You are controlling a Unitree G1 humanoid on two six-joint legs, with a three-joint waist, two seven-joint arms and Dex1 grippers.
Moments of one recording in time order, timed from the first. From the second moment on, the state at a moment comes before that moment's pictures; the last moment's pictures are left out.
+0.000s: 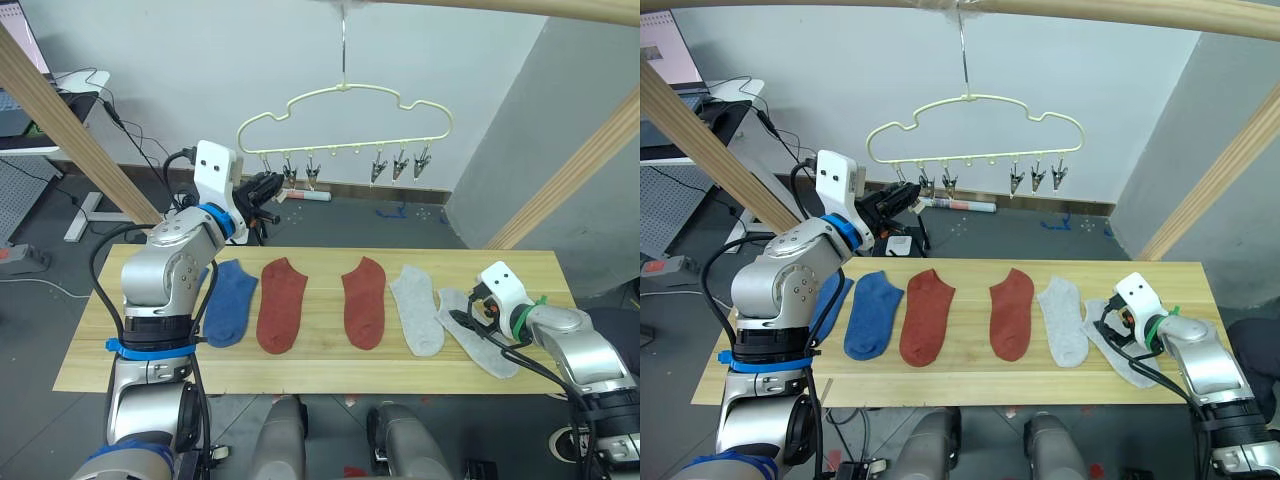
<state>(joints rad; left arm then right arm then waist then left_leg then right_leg) -0.66 0.41 0.16 0.01 -0.43 0.67 -0.45 -0.23 -0.63 0.03 0.08 0.08 0.65 0.63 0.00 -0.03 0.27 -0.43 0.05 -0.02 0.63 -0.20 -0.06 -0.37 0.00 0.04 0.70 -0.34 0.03</state>
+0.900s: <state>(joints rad) -0.66 0.41 0.17 0.01 -0.45 0.69 -0.44 -0.18 -0.57 0.03 0.10 0.08 0.59 0.60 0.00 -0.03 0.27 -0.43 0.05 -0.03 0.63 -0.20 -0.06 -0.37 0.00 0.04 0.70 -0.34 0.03</state>
